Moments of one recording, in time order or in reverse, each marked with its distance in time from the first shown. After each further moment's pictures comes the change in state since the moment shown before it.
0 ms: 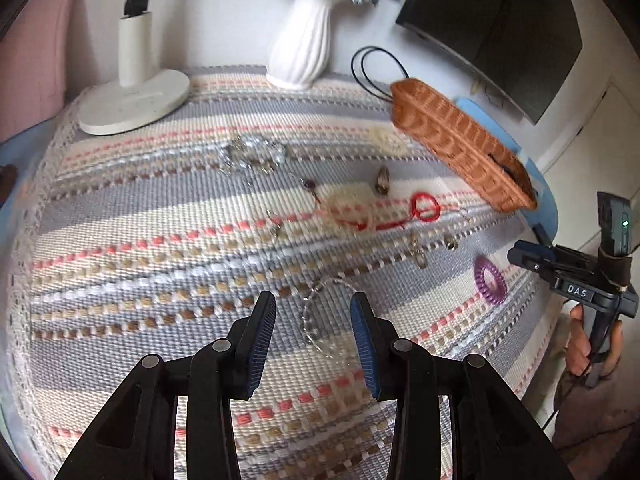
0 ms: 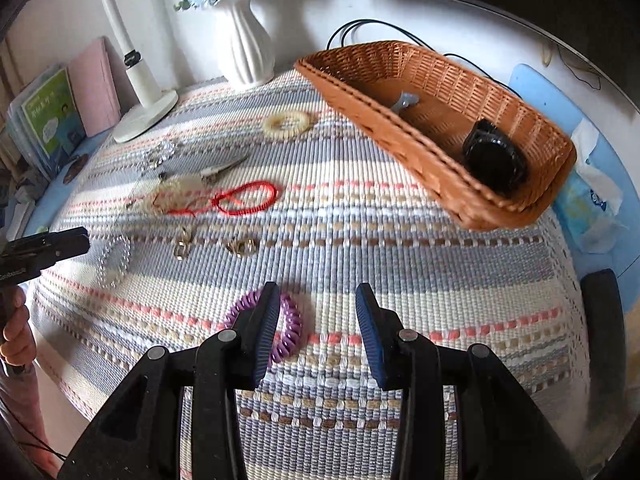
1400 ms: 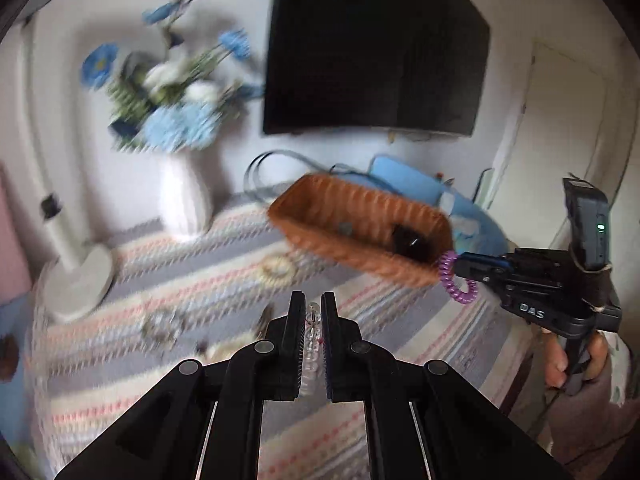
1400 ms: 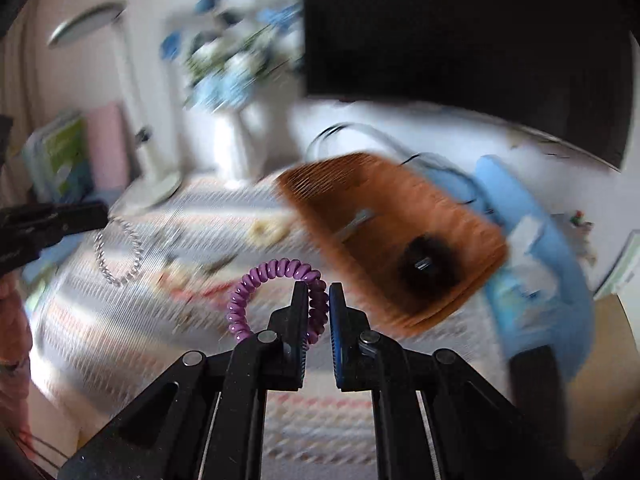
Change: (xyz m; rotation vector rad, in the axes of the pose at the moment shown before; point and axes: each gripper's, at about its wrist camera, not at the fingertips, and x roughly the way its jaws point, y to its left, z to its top) left arm -0.058 -0.152 0.082 0.304 -0.280 -0.064; right arm -0.080 -0.040 0.035 -0.014 -0.308 -0.061
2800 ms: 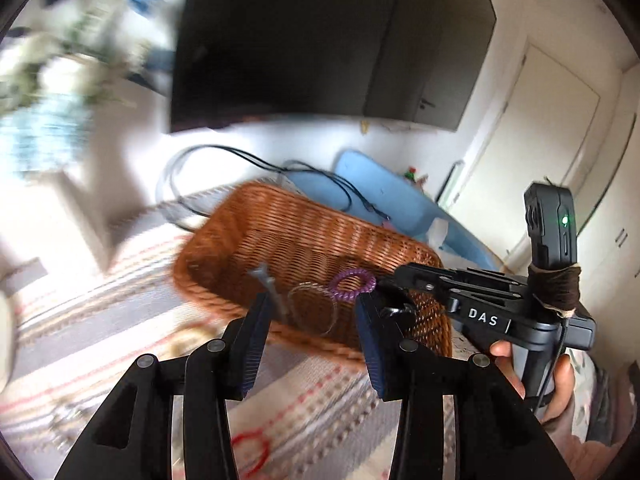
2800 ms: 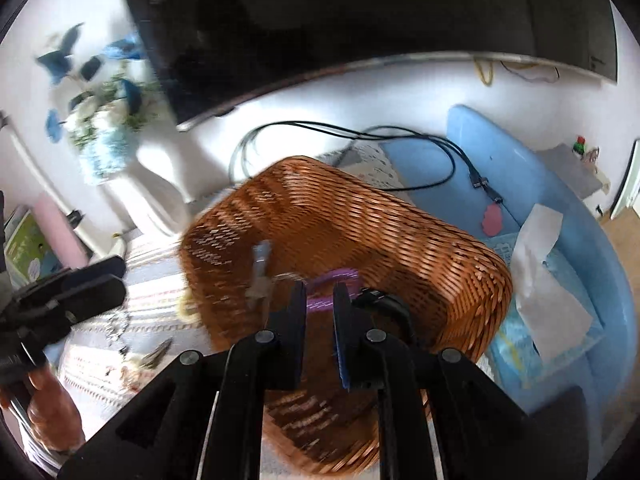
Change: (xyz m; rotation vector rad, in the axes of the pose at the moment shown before) left arm 0.135 -0.009 0.075 -0.073 0.103 -0.137; right arm 0.096 -0.087 0.055 0.259 0.098 0.040
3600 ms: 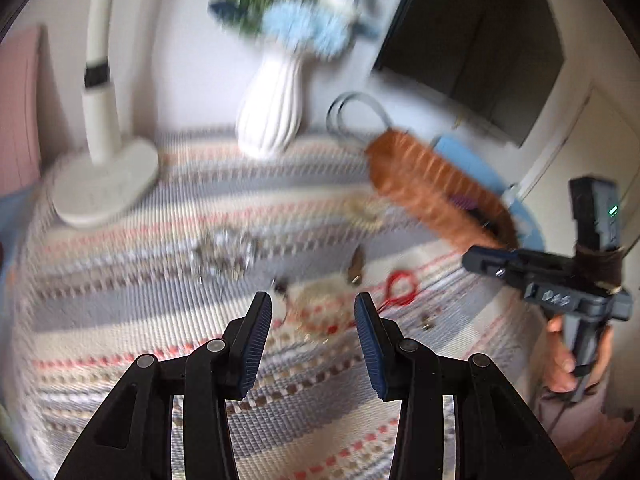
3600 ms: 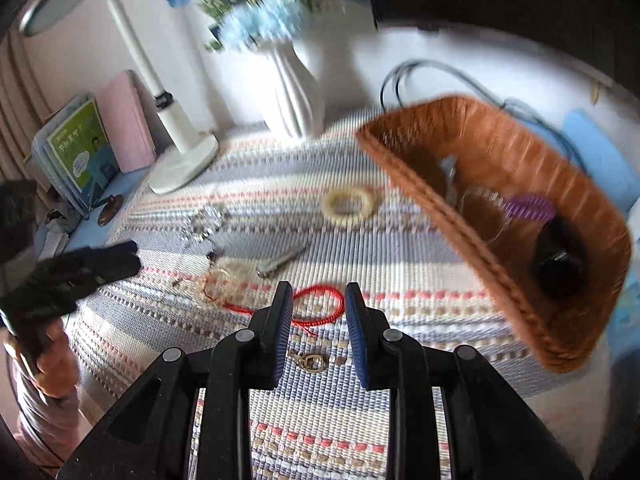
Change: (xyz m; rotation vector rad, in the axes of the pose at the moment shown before) left arm -0.098 0.139 -0.138 -0.215 0.064 0.173; right arm 0.018 0.141 -0.077 -0.213 0.176 0.145
